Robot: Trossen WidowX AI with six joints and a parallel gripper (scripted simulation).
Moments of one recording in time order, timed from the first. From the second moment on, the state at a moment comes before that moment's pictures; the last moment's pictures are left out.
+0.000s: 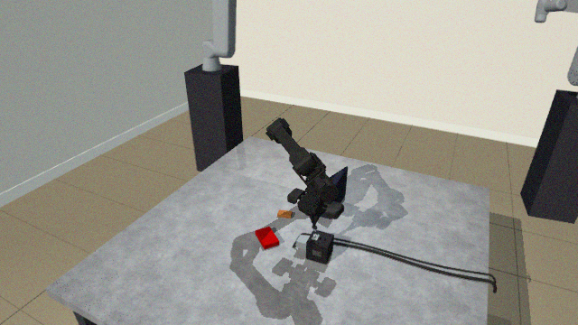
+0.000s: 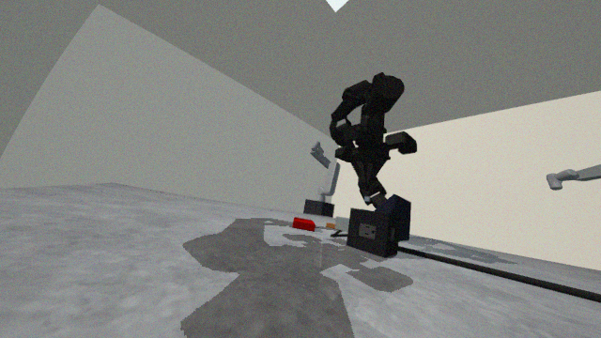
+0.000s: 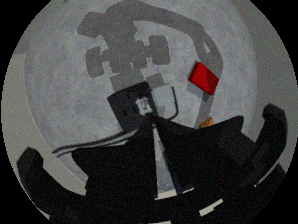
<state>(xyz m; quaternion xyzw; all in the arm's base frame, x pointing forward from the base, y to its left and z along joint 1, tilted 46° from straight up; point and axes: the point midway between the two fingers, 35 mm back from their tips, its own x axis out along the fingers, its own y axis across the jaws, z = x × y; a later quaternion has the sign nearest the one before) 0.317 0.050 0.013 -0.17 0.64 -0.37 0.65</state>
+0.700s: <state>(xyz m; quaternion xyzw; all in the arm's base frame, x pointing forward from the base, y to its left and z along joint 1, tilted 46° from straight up) 0.317 0.050 0.013 -0.34 0.72 -0.18 0.58</state>
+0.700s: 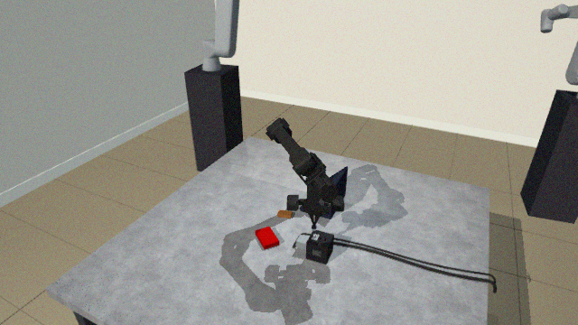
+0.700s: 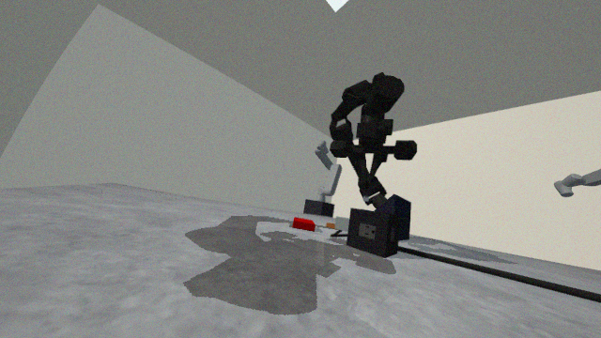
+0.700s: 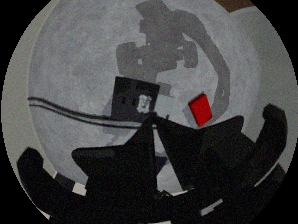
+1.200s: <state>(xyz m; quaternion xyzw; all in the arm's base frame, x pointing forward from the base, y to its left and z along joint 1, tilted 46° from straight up) 0.317 0.050 0.013 -0.45 0.74 -0.04 0.50</state>
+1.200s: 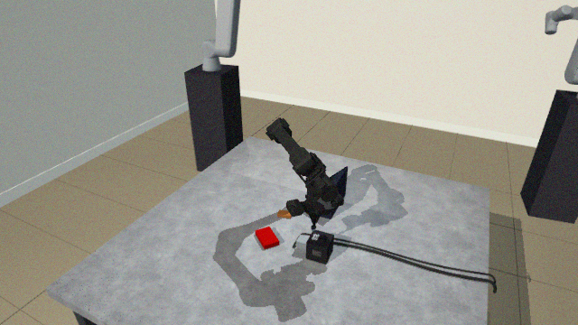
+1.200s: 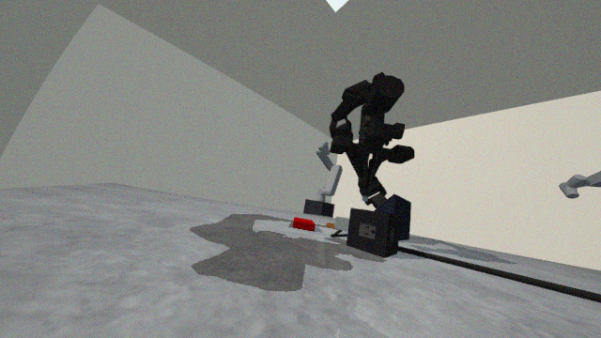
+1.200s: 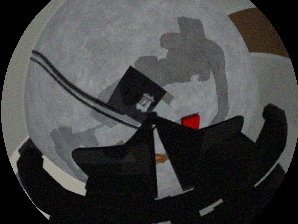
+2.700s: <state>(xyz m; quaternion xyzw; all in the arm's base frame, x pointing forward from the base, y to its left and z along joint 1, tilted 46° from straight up) 0.317 0.050 0.013 -0.61 0.69 0.26 0.28</state>
